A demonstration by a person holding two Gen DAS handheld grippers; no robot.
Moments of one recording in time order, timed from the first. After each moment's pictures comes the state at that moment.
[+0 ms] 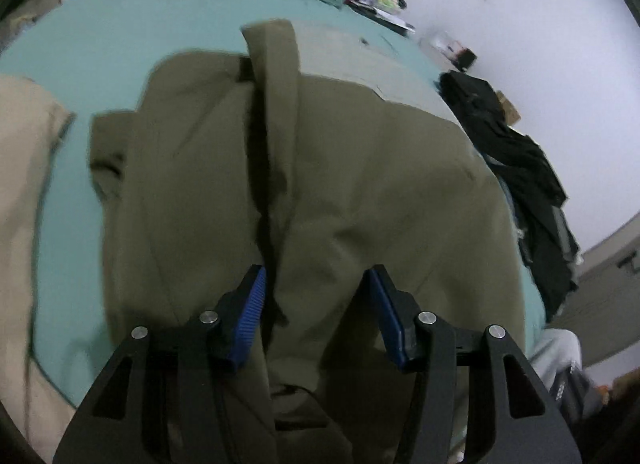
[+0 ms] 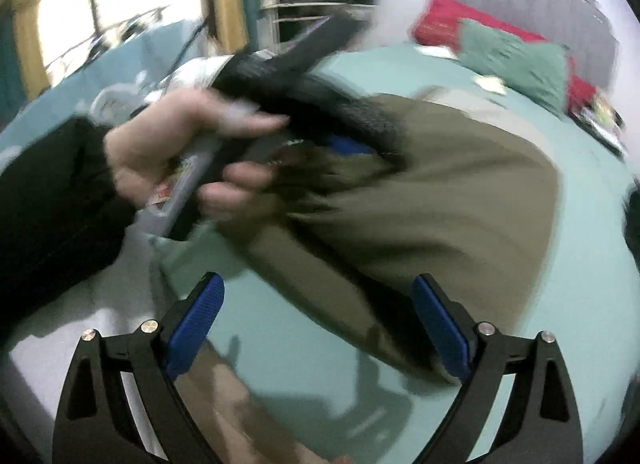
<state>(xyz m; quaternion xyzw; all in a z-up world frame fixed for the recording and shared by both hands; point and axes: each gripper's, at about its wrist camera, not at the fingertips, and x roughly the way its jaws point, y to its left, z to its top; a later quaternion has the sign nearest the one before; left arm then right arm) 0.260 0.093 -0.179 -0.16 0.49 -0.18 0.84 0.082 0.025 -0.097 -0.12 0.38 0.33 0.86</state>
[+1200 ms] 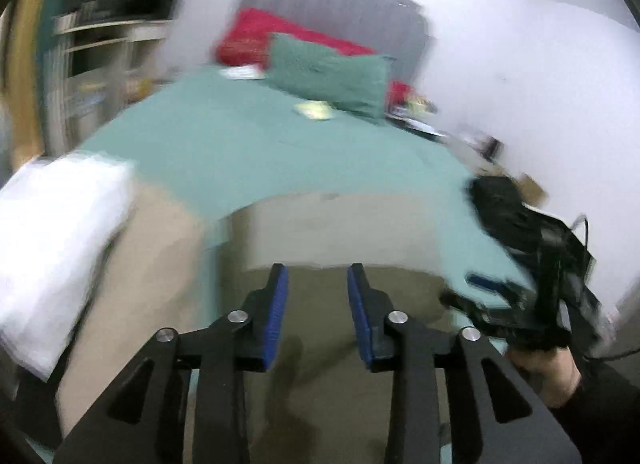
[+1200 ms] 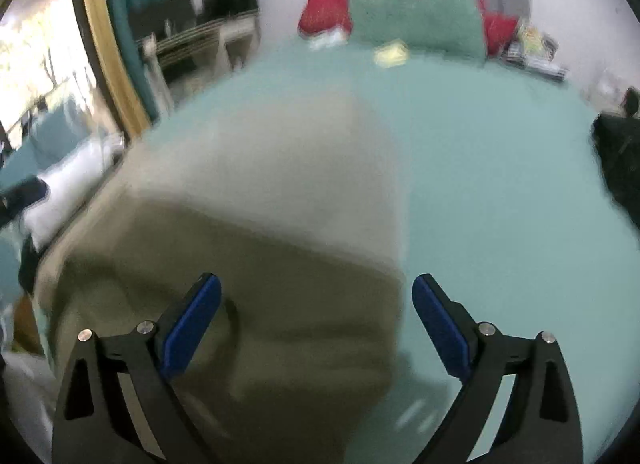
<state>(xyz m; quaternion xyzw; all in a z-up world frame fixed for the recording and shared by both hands) 0.201 0.178 -0.085 -0.14 0.33 -0.10 0.93 0.249 0.005 -0.095 -0.02 0.38 0.20 0.90</state>
